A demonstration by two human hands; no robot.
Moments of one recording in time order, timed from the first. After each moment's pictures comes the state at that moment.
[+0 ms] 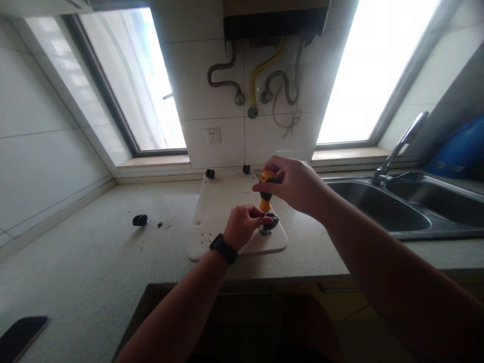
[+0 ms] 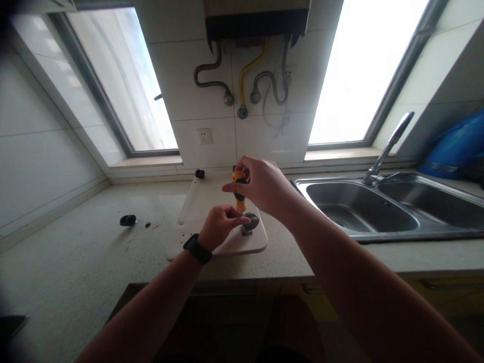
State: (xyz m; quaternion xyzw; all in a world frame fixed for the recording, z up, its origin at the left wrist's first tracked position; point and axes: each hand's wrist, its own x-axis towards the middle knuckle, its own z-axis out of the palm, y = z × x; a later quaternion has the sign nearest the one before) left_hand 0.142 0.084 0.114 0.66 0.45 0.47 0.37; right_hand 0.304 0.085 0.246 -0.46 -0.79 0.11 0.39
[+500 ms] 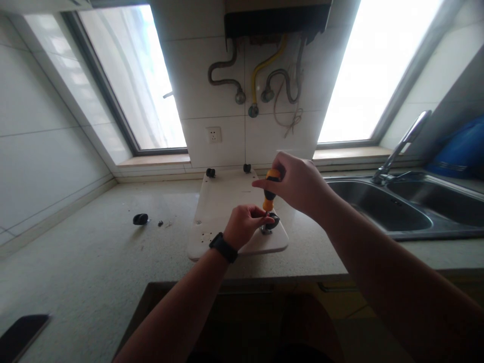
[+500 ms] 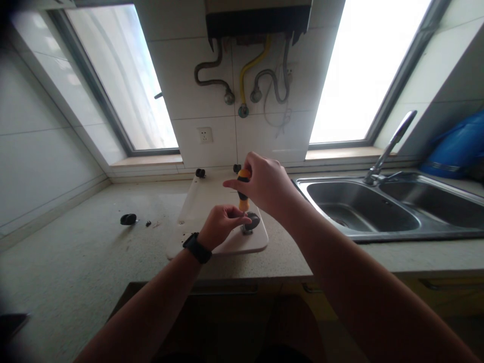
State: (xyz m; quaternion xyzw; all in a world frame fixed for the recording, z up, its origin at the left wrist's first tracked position) left_hand 0.141 0.082 0.120 0.68 0.42 0.46 0.39; right_hand 0.301 0.083 0.244 -0.51 -0.77 0.01 0.38
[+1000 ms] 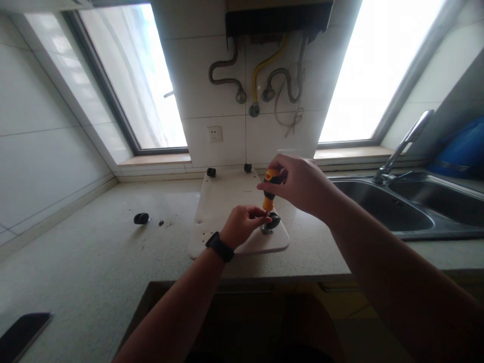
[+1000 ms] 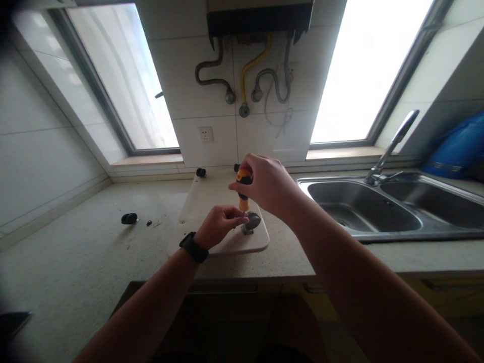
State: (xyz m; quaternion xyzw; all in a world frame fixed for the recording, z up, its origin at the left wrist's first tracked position) left_hand 0.131 0.082 0.119 0.70 0.39 0.43 0.40; right_hand 0.306 0.079 0.249 -0.49 -0.80 0.03 0.36
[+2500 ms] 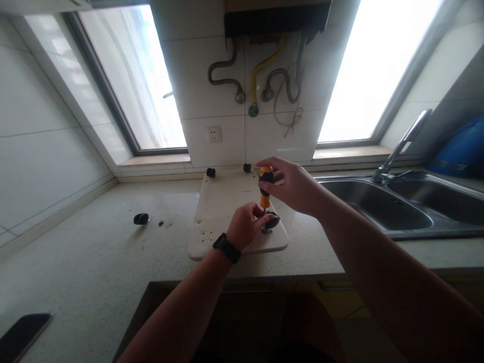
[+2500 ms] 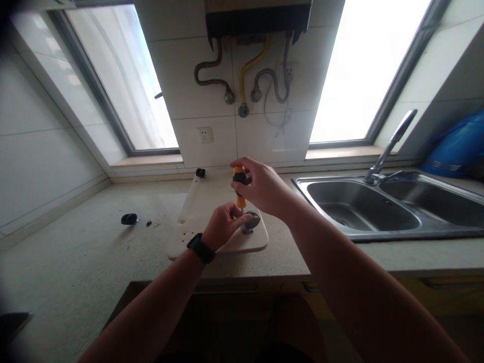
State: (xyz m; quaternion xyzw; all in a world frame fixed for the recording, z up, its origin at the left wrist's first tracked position) left_hand 0.145 0.085 0.108 0.71 0.47 0.46 0.26; right_hand 0.306 0.089 0.234 -0.42 -0.80 0.17 0.39
